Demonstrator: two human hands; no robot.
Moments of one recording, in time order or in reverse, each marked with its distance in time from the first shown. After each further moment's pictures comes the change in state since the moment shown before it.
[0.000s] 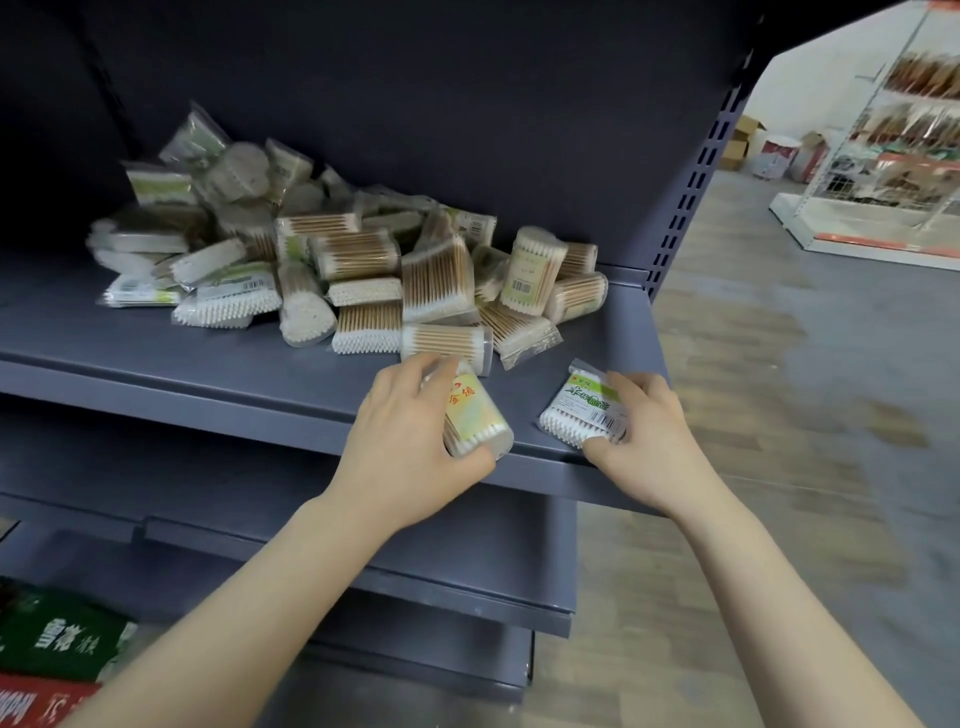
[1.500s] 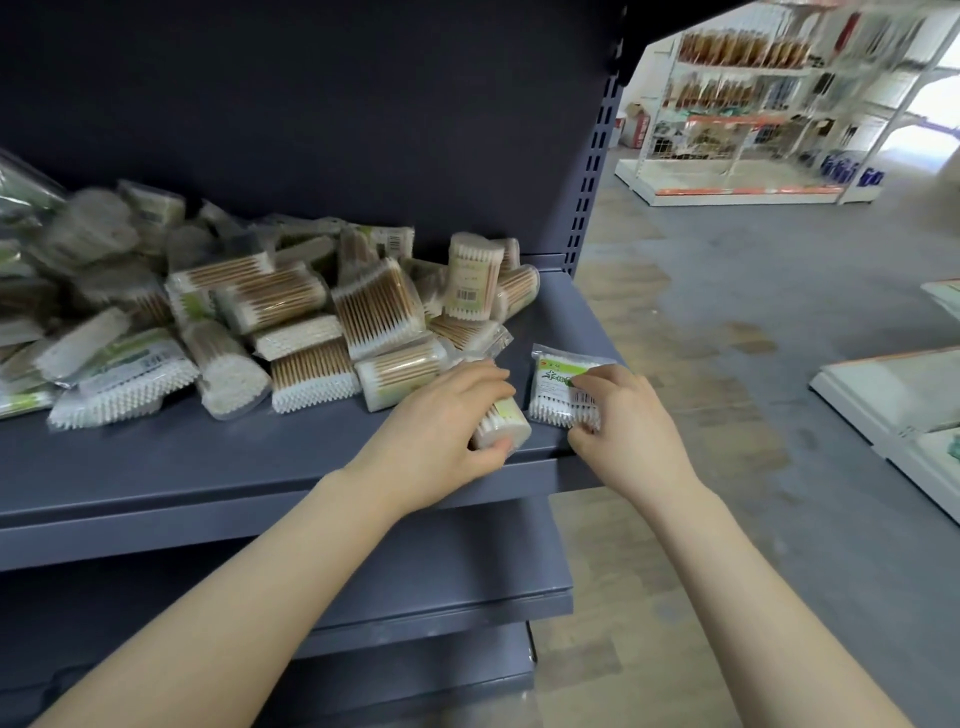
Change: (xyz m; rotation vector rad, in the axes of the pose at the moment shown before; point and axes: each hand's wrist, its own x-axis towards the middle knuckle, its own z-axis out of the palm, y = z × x) left_hand 0.058 -0.021 0.009 -0.109 -0.227 0.590; right_hand -0.009 -0.026 0.020 -0.223 0.243 0.235
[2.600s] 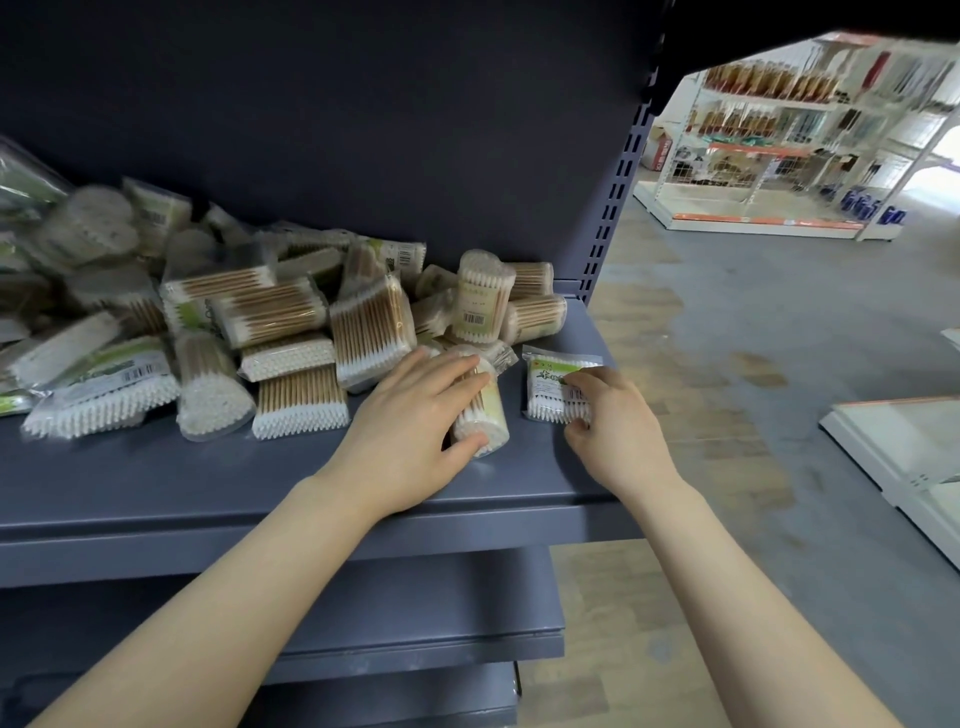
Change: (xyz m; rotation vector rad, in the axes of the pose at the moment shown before) left_hand 0.017 -0.025 -0.003 0.251 0.090 -0.077; right_hand 0.052 0.005 0.012 0.019 0.009 -0.059
